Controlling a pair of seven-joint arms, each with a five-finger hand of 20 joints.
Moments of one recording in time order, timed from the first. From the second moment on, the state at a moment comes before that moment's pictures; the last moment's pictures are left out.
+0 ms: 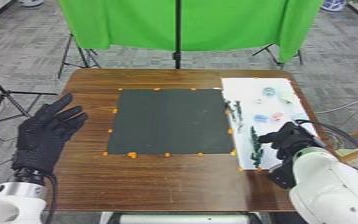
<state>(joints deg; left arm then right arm) 135.1 -54.7 -101.7 -134.8 34.4 17.3 12.5 -103.7 -41.1 75.2 -132.6 -106.2 -0.7 66.2</state>
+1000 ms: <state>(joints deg) 134.9 -54.1 -100.7 -134.8 34.1 18.5 12.8 -89.1 -39.1 53.3 -126.5 -113.3 -8.1 75.4</state>
